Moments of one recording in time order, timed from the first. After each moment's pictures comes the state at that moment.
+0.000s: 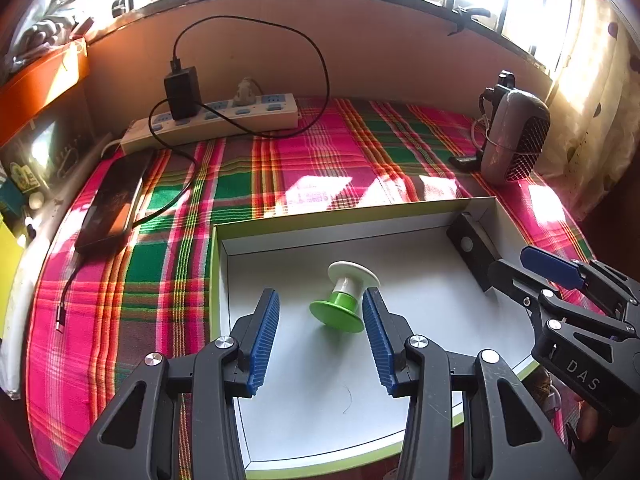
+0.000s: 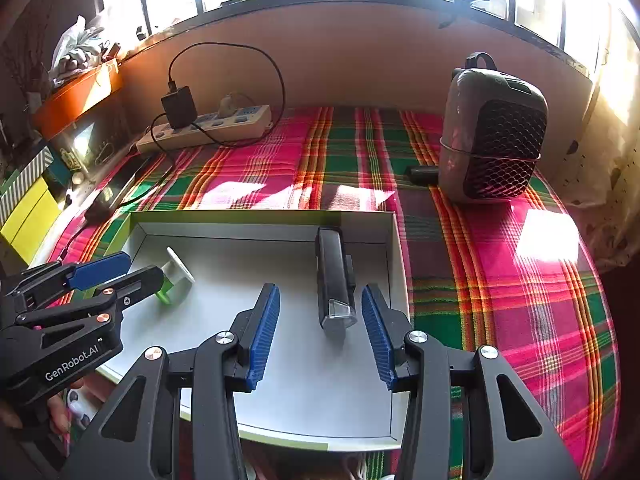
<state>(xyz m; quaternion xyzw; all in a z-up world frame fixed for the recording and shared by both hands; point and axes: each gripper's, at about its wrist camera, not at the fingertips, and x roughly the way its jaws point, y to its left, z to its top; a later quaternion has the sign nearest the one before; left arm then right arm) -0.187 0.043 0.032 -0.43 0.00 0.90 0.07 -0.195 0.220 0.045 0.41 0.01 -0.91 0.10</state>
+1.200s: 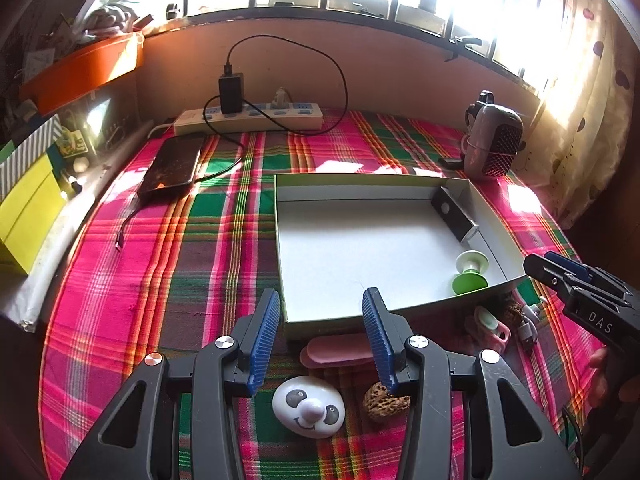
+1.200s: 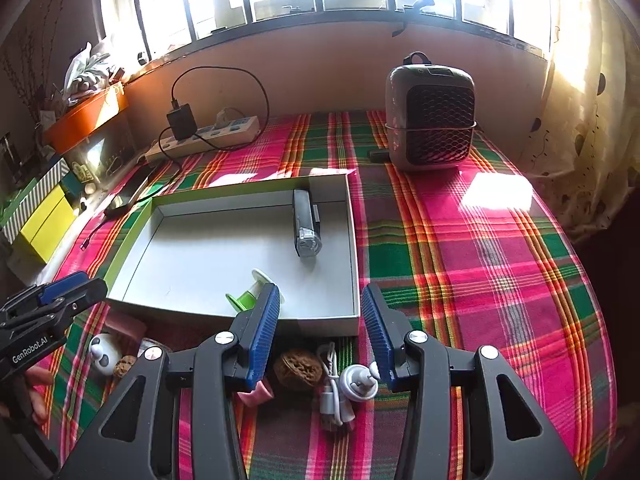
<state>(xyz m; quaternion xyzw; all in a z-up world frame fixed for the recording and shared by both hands) -0.091 0.007 0.047 -0.40 -0.04 0.91 0.06 -0.119 0.256 0.057 0.39 -0.02 -0.92 0.08</state>
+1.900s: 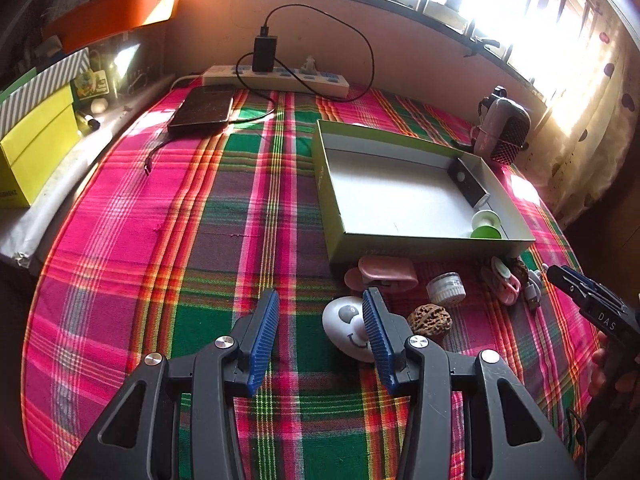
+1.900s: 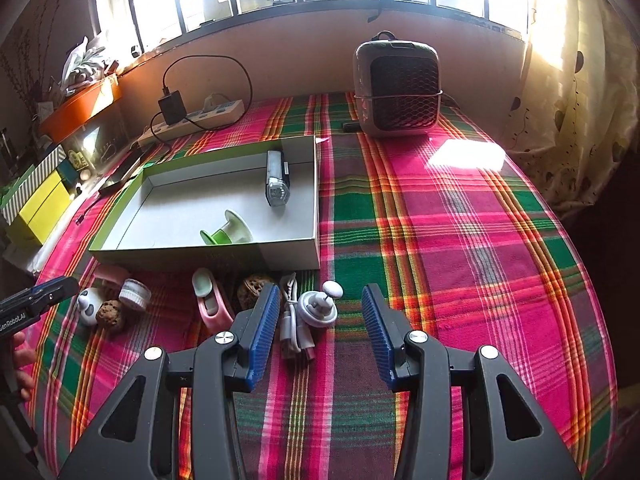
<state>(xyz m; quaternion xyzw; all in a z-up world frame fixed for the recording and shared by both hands) -0.058 -0.028 0.019 -0.43 -0.09 0.90 0.06 -0.082 0.281 0.041 0.40 -0.03 -0.91 0.07</state>
